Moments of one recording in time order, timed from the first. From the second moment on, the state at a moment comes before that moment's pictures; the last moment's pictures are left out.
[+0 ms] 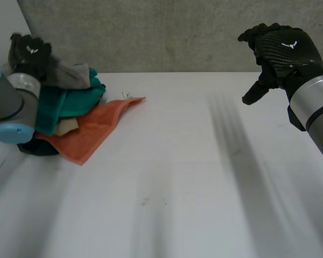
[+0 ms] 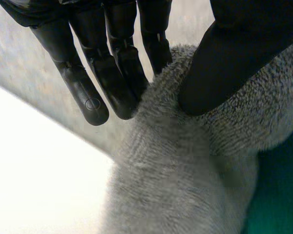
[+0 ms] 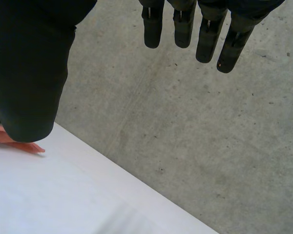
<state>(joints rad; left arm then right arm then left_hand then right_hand) 4.59 -2.26 -1.08 3.58 -1.53 3.82 1.95 -1.48 1.45 -0.04 1.51 2.98 1.09 1.19 1.18 1.19 0.96 0.19 0.22 0.21 0.23 0.06</state>
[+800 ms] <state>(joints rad) 4.05 -1.82 -1.54 3.32 -1.56 3.37 1.91 -1.49 1.37 0.22 1.50 2.72 0.20 0.21 0.22 0.21 0.05 0.19 0.22 0.21 0.23 0.06</state>
